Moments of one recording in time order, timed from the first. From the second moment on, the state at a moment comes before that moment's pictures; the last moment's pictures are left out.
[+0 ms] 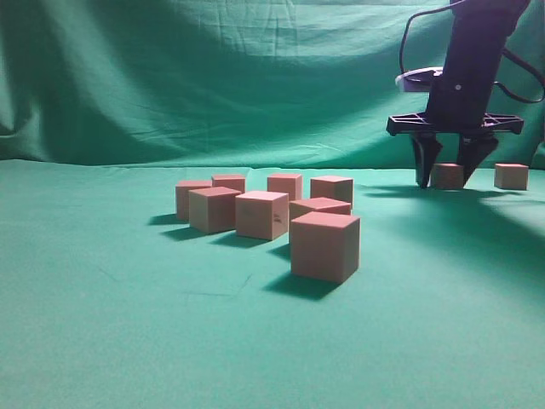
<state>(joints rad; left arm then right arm) -0.01 -0.01 0.02 0.02 0.35 0.01 0.14 2.41 -2.09 0.00 0.96 -0.01</state>
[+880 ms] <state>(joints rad) -0.01 -0.01 0.02 0.02 0.35 0.01 0.30 1.85 -2.05 0.21 1.25 -0.07</state>
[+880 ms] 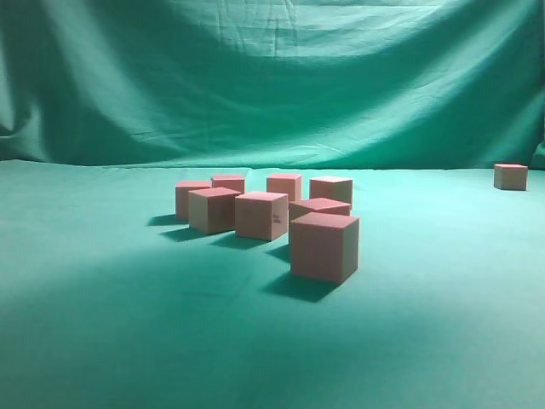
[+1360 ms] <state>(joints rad) -0.01 -0.01 0.02 0.02 0.35 0.01 0.82 1.71 -1.52 0.23 1.12 -0.28</state>
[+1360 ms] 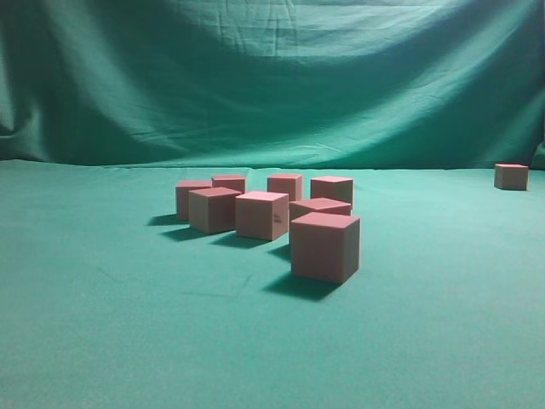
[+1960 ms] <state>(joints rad) -0.01 -0.01 0.02 0.02 0.35 0.01 0.97 1.89 -1.46 0.10 1.10 -0.38</state>
